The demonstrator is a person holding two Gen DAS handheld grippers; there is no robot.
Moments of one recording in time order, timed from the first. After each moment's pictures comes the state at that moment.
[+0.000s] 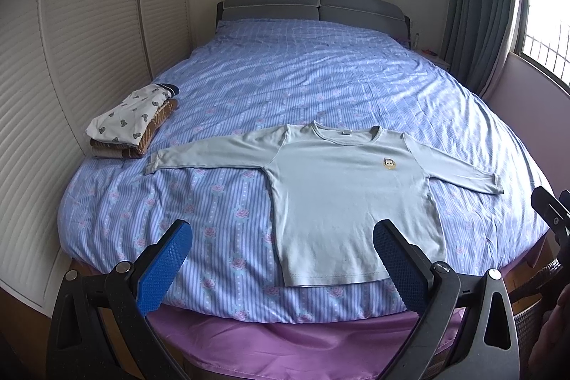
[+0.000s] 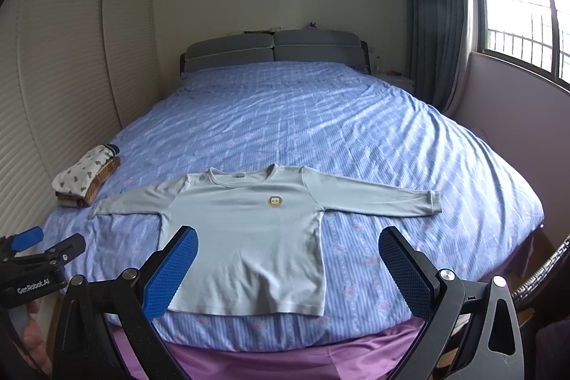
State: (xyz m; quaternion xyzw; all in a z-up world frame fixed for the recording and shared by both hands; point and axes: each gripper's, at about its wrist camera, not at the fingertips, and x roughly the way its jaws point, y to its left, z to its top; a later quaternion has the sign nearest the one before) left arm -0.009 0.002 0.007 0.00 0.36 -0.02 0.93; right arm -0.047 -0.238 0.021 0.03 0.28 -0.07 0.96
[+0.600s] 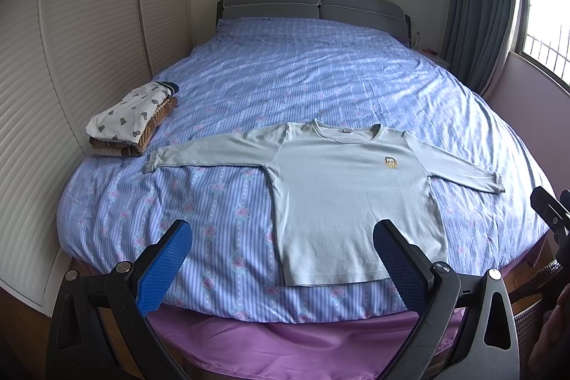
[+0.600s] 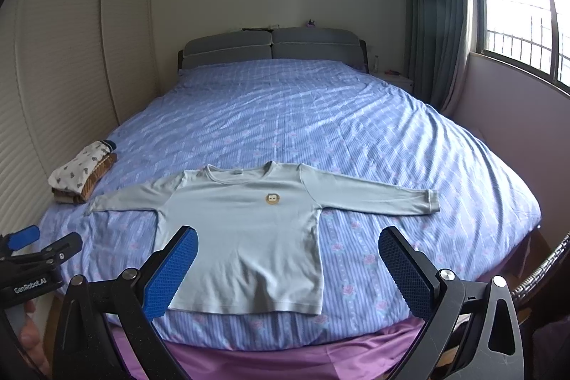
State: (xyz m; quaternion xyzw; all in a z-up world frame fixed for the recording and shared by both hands) left arm -0.010 0.003 0.006 0.00 0.36 -0.02 0.93; right arm -0.046 -0.239 0.018 0.03 0.28 -0.07 0.96
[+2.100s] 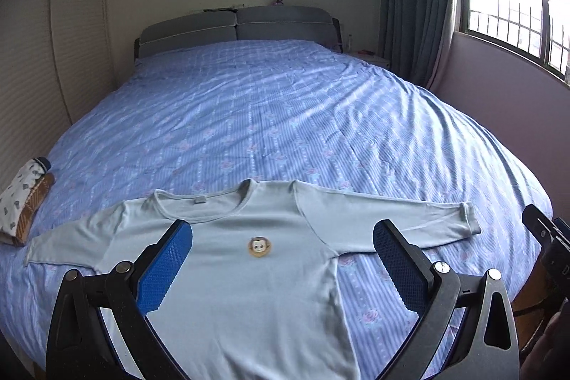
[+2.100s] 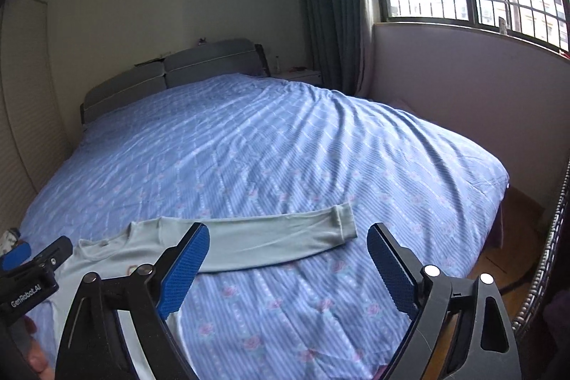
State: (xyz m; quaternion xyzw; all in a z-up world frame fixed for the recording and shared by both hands) left arm 0.159 -0.249 -0.041 0.05 0.31 -0.13 0.94; right arm 0.044 -0.459 -0.044 0.14 0.24 -0.25 0.93
